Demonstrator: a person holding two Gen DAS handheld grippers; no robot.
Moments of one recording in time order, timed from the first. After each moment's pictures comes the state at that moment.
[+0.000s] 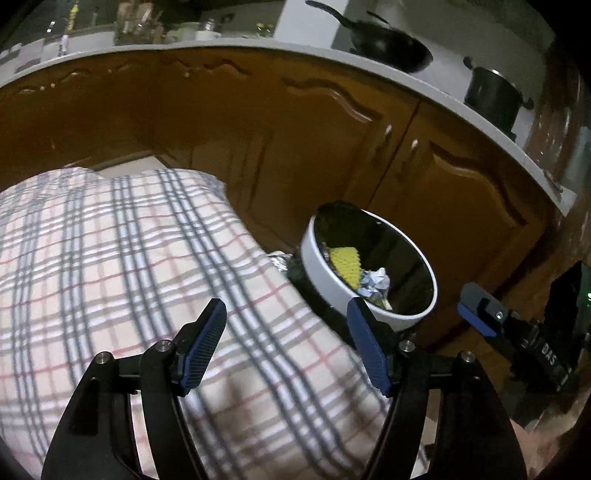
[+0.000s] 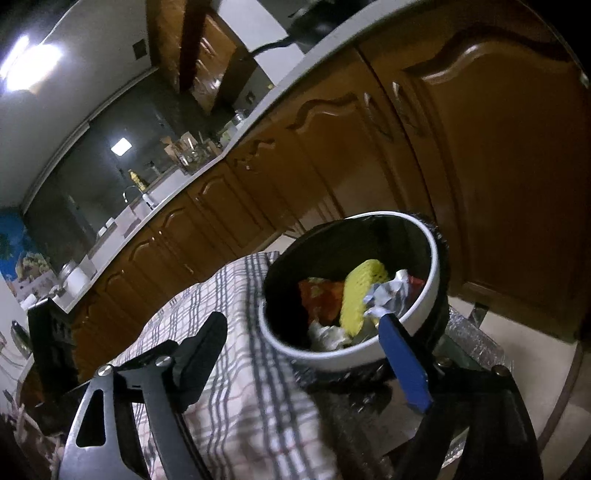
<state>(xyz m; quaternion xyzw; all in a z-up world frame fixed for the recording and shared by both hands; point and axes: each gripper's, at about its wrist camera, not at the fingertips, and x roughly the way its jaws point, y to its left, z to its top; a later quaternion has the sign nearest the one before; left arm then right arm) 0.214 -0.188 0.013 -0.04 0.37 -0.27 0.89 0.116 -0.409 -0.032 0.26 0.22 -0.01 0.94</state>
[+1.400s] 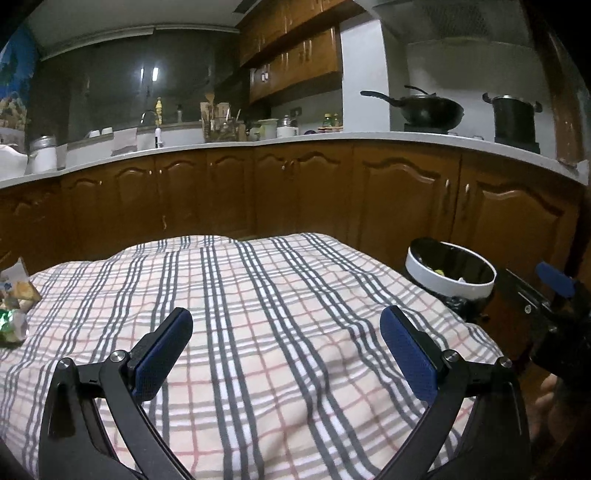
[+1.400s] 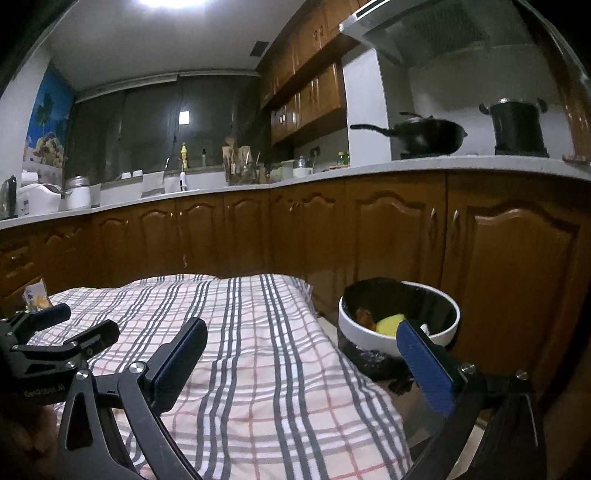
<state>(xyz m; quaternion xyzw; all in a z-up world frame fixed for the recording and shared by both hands) 0.070 -0.060 0.017 0.03 0.18 -0.10 0.98 0.028 -0.244 -0.018 0.03 0.11 -0.04 0.99</state>
